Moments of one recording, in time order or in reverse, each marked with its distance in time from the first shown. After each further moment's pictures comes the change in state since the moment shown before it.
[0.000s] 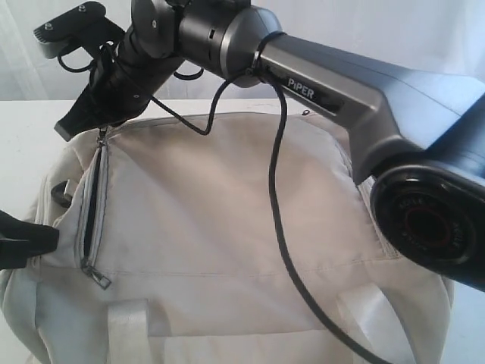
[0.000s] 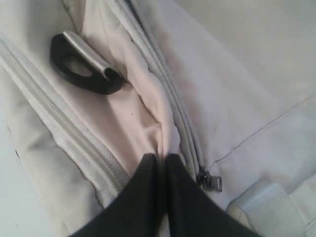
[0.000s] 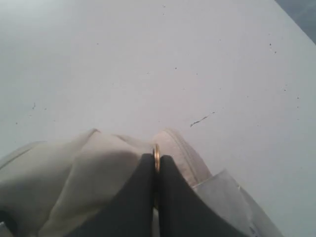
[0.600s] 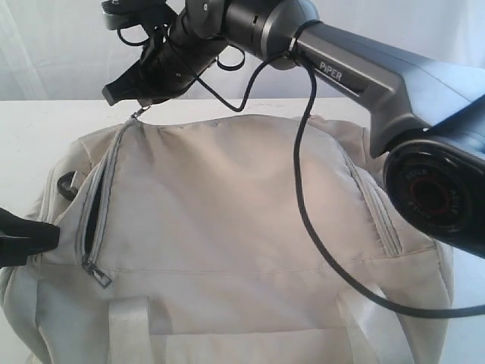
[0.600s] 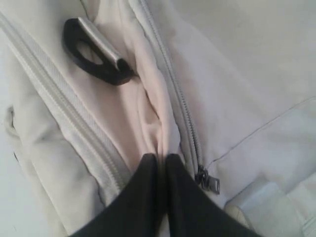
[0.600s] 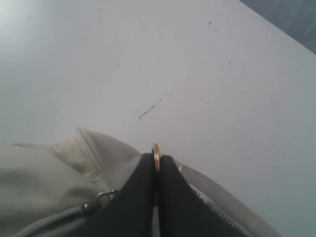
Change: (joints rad) left arm 0.000 0.000 -0.006 -0.008 0.002 0.000; right arm -0.129 0.028 -0.036 0.041 0.017 0.105
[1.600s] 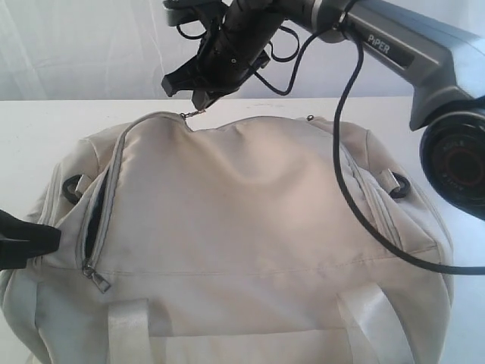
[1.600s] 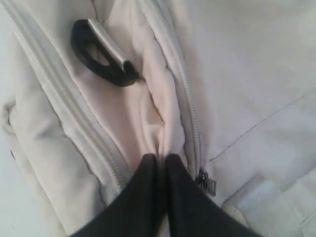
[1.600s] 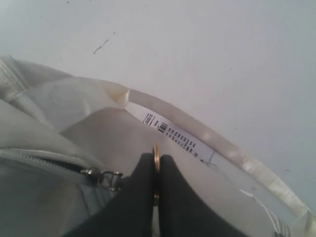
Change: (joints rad) left arm 0.000 0.000 0.000 0.002 0.006 0.001; right arm -0.121 -0.029 -0.002 -0.010 0.242 0.017
